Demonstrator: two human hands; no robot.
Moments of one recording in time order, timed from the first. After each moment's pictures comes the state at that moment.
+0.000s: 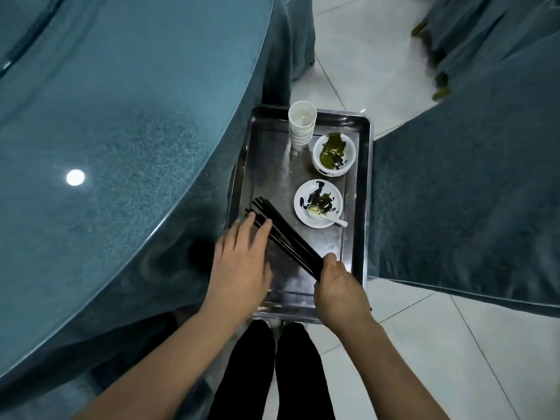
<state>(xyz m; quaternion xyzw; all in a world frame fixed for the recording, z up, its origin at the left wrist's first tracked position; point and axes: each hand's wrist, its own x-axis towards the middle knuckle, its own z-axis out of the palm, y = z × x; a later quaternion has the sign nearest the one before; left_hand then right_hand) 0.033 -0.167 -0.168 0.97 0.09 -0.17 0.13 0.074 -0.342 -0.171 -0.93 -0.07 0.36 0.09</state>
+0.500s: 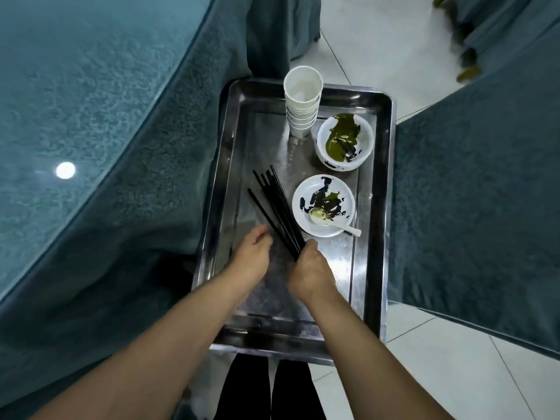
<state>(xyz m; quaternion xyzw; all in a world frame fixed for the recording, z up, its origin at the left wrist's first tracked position) 0.114 -0.188 -0.326 0.59 0.49 -0.18 0.61 0.137 -0.296 -0.314 -0.87 0.08 0.44 0.21</state>
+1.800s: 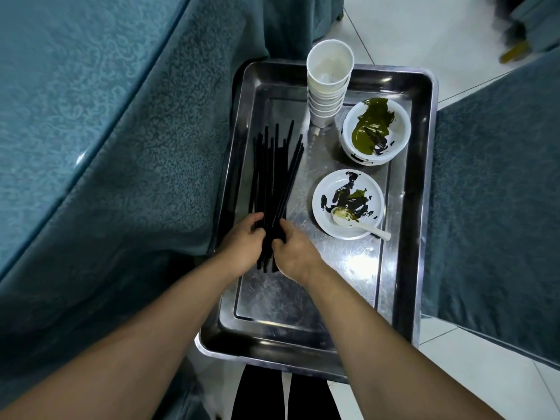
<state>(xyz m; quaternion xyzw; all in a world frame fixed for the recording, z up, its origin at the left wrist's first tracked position) 0.120 -0.129 -0.378 0.75 0.41 -0.22 0.48 0.159 -0.248 -0.363 -0.81 0.00 0.46 0.35</state>
